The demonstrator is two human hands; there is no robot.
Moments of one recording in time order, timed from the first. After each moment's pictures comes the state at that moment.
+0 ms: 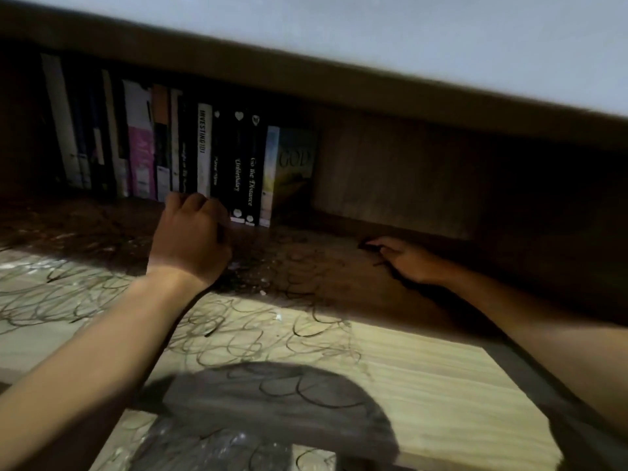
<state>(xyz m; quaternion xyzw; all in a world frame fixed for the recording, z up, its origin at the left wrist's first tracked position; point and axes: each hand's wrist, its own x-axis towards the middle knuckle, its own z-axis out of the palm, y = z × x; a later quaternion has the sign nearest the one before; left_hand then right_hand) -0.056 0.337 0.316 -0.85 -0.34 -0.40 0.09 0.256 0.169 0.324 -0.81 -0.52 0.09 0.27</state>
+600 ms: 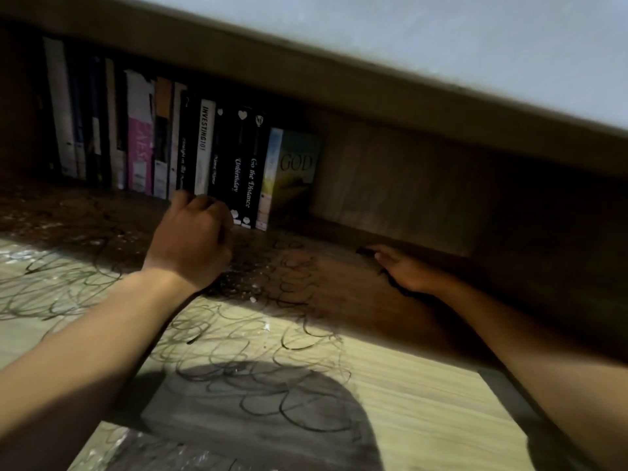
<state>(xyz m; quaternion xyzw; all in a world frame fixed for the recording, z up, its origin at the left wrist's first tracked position) -0.045 0.338 0.313 -0.85 -0.30 -0.42 0.09 0.270 0.180 0.325 -0.80 -0.53 0.10 0.25</state>
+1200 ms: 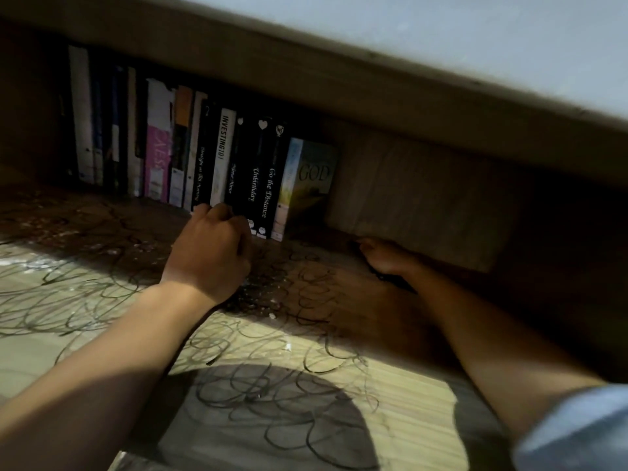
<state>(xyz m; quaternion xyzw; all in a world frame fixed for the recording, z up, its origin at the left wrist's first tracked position) -0.046 0.340 0.313 -0.85 -0.29 -0.44 0.03 0.249 0.253 0.346 -0.84 -0.51 0.07 0.14</state>
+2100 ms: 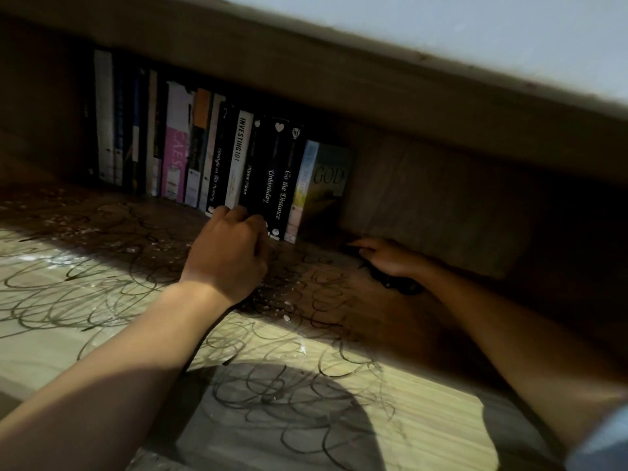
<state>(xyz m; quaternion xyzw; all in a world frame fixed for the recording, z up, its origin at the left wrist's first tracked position) -0.044 0.332 0.317 -0.84 -0.28 -0.46 0.03 0.237 0.262 0.350 -0.80 -0.56 0.10 0.17</state>
